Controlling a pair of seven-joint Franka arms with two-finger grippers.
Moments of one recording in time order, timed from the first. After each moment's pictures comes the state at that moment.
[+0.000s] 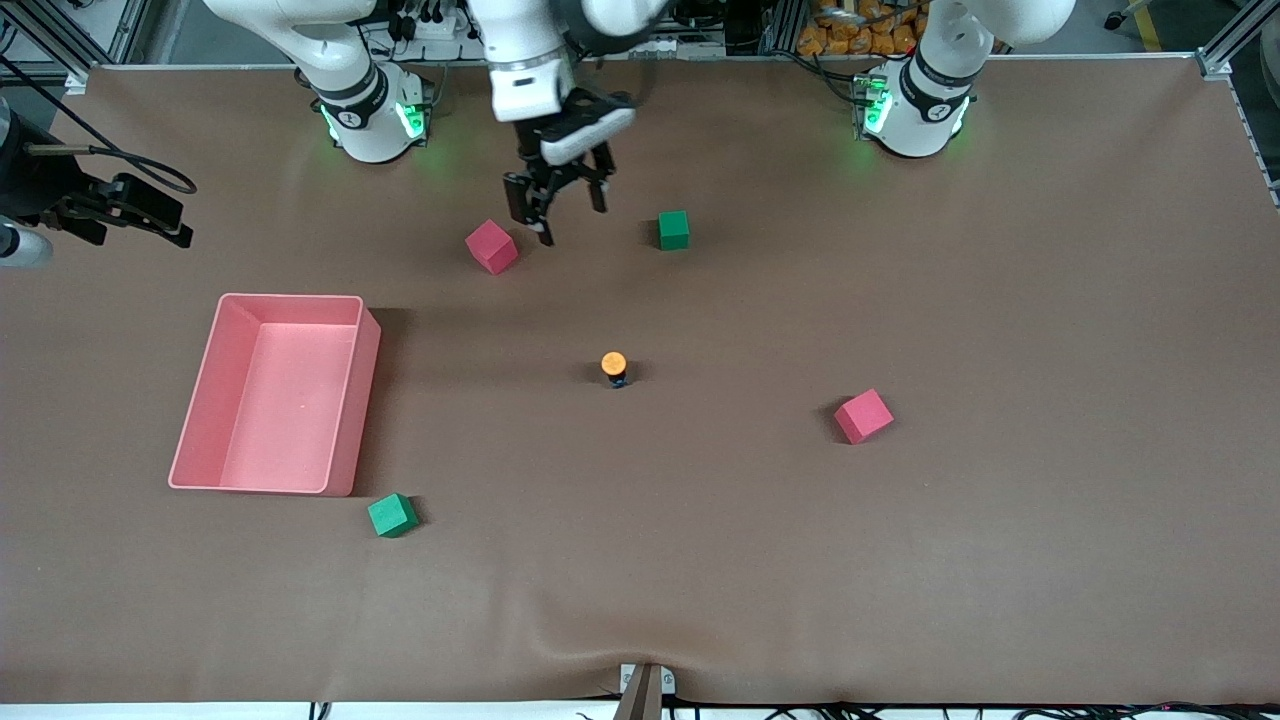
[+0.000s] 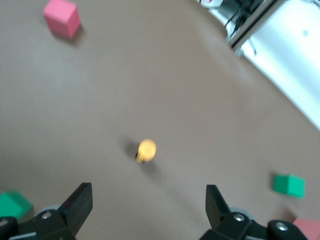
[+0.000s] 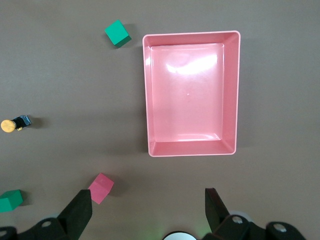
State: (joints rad) left arm -1.00 0.46 -0.10 -1.30 0.53 1.84 -2.04; right arm 0.02 -0.03 0.01 -1.54 0.04 1.44 0.09
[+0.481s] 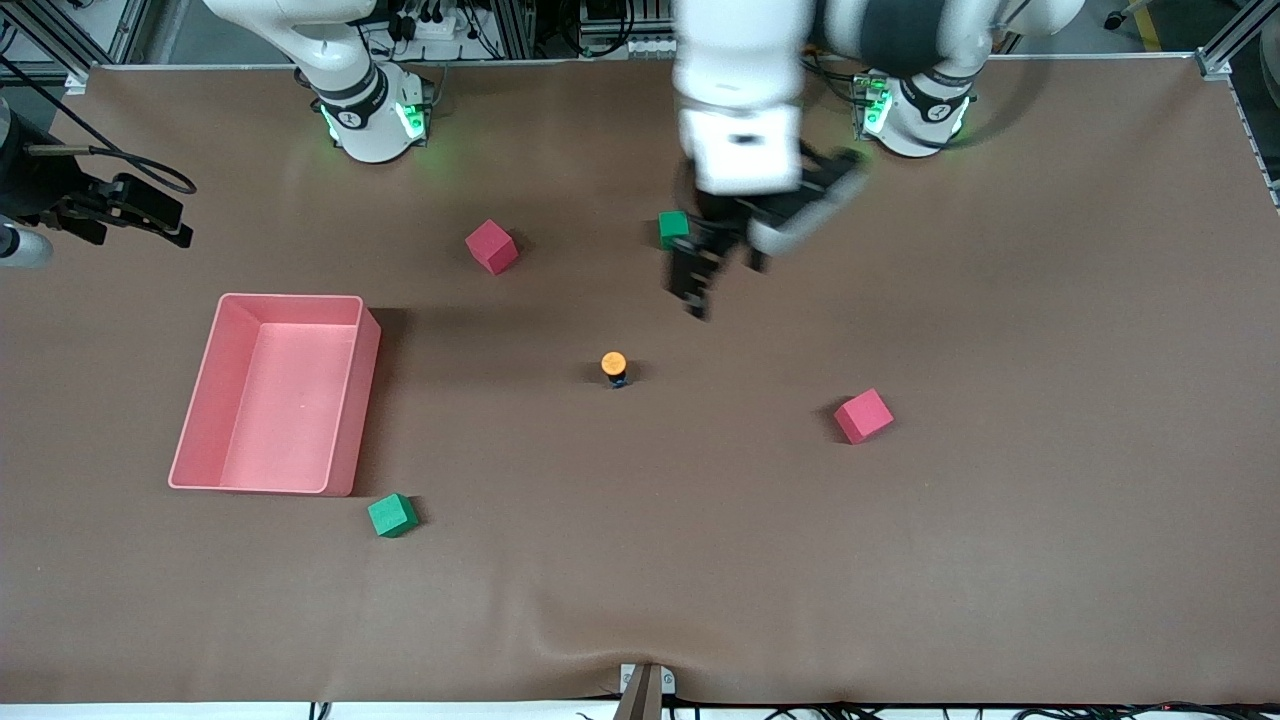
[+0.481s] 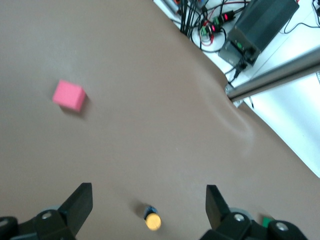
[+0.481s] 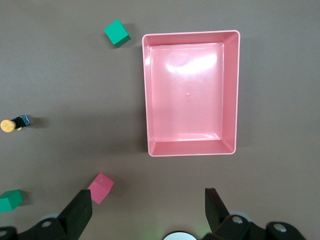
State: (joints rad) left arm -0.58 0.27 -0.09 -1.31 0.24 1.84 -1.46; right arm 0.02 -0.03 0.01 -1.54 0.04 1.44 0.09
